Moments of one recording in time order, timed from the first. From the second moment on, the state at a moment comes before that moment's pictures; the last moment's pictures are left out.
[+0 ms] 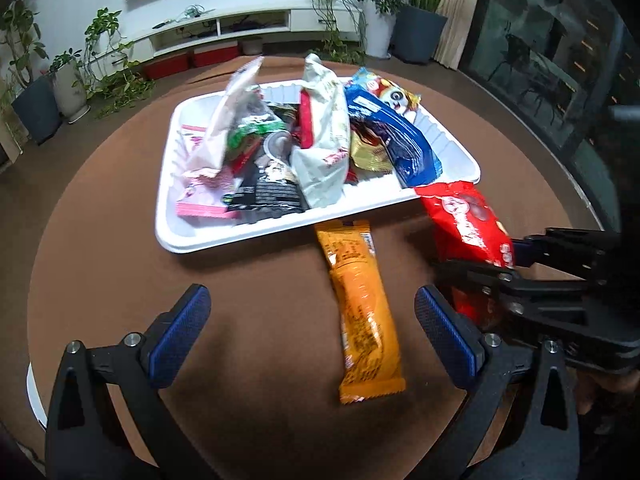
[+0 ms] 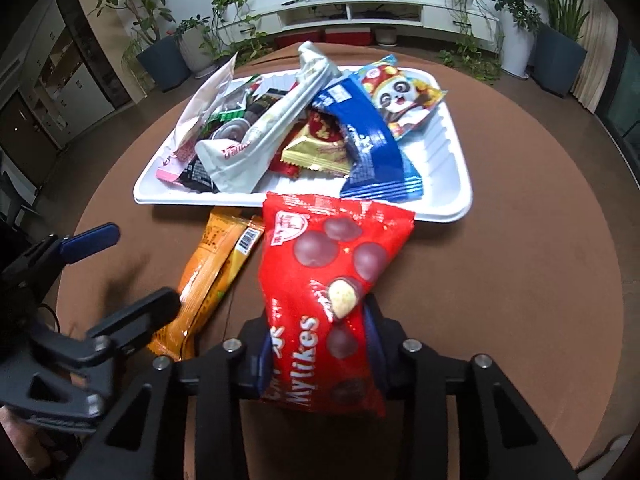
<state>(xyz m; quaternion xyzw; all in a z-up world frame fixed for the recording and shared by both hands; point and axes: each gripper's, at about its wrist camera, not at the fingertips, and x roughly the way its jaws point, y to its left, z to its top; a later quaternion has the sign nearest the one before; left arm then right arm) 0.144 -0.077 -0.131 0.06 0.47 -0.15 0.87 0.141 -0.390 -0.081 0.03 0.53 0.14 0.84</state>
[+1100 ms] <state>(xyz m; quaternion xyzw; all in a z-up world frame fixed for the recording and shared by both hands) 0.175 -0.127 -0.165 0.14 0.51 -0.20 0.82 0.121 -0.423 -0.058 0.07 0.50 0.13 0.85</state>
